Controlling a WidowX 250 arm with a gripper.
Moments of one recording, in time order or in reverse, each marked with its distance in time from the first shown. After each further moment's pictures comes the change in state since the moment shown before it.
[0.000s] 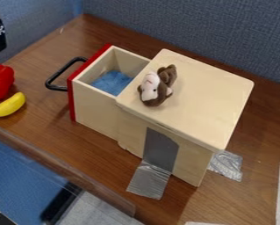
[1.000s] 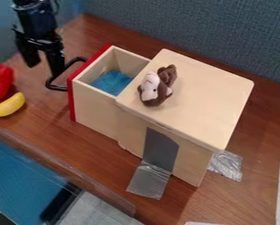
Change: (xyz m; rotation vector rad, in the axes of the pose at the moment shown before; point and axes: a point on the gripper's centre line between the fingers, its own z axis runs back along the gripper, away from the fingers) arm 0.055 -0.070 -0.056 -0.129 0.038 -0.017
